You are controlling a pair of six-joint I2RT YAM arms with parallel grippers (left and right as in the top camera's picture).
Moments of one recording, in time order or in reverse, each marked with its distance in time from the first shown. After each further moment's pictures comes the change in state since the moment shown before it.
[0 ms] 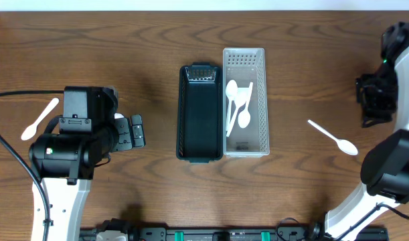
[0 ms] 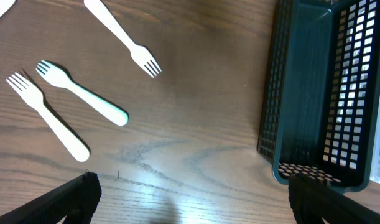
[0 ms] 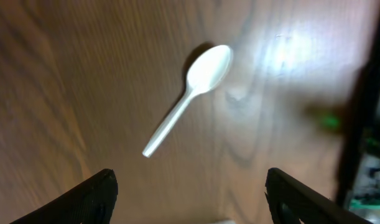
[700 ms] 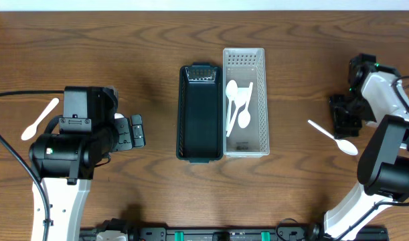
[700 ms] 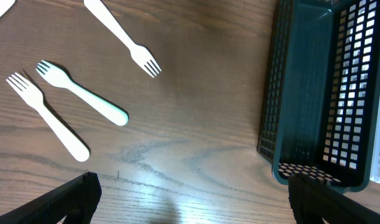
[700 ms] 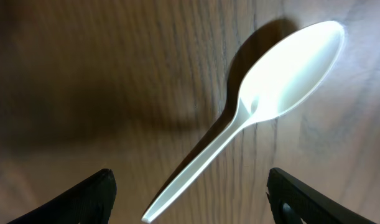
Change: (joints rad) left arm 0.000 0.000 0.000 0.000 0.000 0.000; right arm 0.046 0.001 -0.471 0.526 -0.032 0.006
